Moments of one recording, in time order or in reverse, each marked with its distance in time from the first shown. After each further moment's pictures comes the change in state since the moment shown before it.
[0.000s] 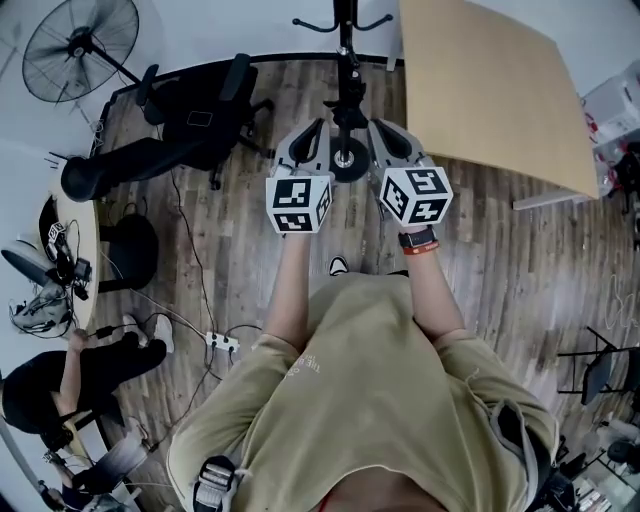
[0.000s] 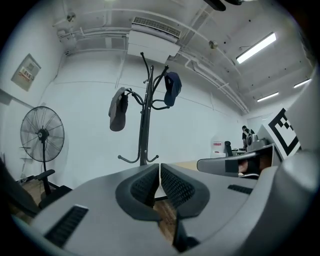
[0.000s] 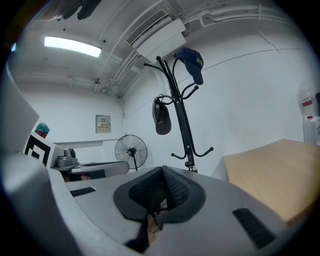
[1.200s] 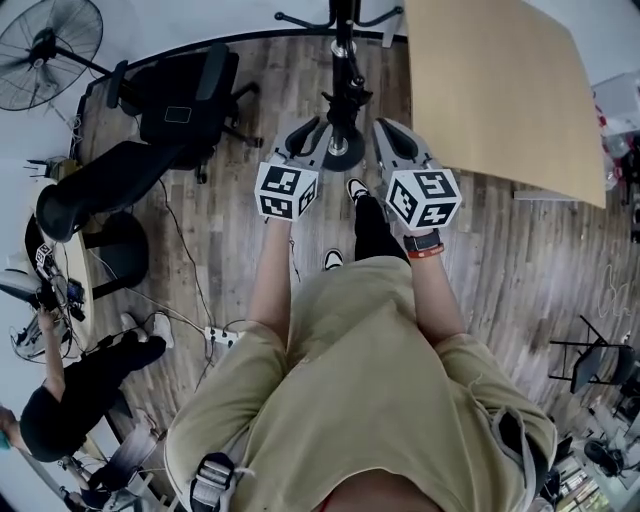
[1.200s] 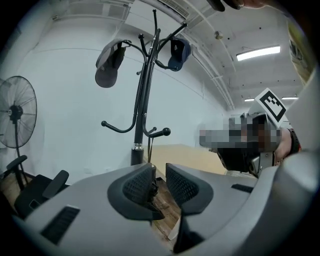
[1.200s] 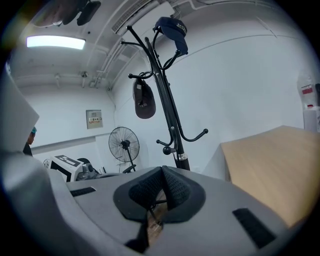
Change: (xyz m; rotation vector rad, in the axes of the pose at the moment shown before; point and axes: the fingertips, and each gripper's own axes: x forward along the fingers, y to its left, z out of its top) left arm 0.171 0.061 -0.114 -0.024 0.175 -0.227; right arm 0.130 -0.107 -0.044 0.066 0.109 -0.029
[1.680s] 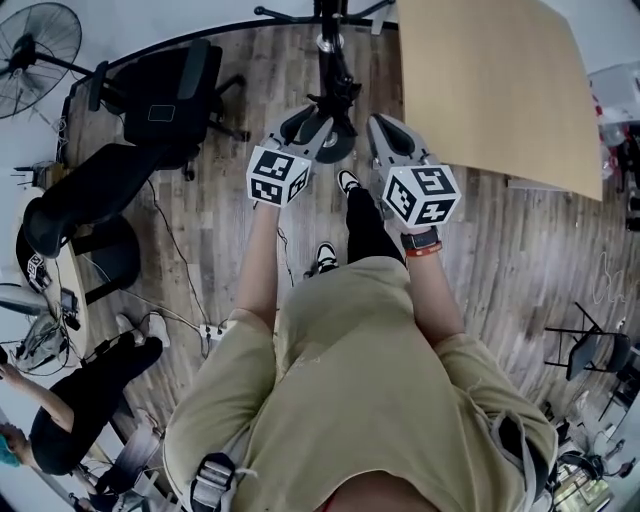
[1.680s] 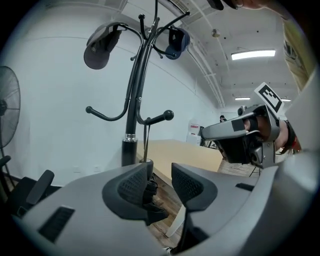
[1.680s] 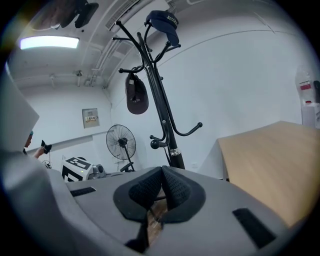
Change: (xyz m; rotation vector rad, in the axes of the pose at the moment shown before) left arm 0.055 0.010 -0.024 0.028 0.053 -0.118; right arm 0.023 -0.031 -0.012 0.032 0.039 -0.015
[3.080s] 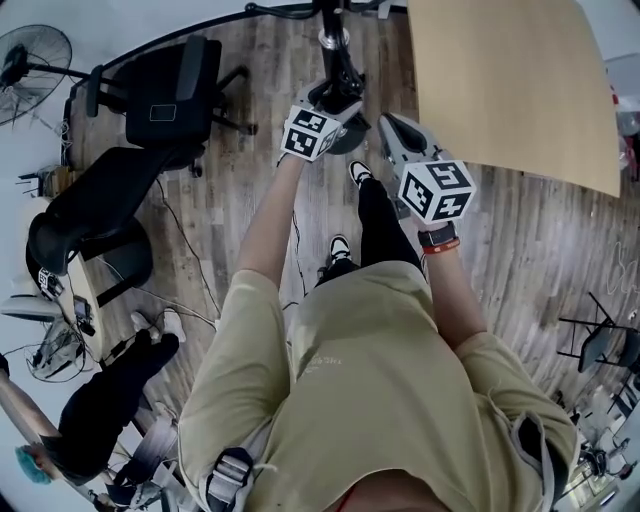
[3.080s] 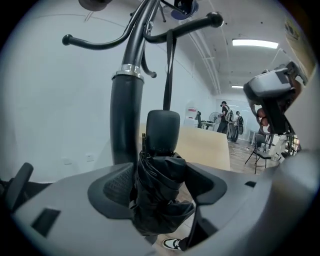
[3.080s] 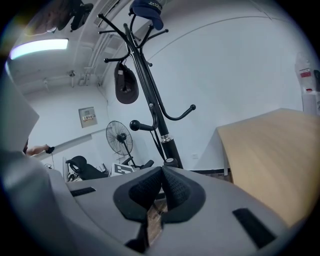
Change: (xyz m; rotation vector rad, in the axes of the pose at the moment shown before) left arm 0.144 0.053 -0.094 0.033 0.158 -0.083; right arm 0.046 -0.047 -0.041 0.064 0.085 0.016
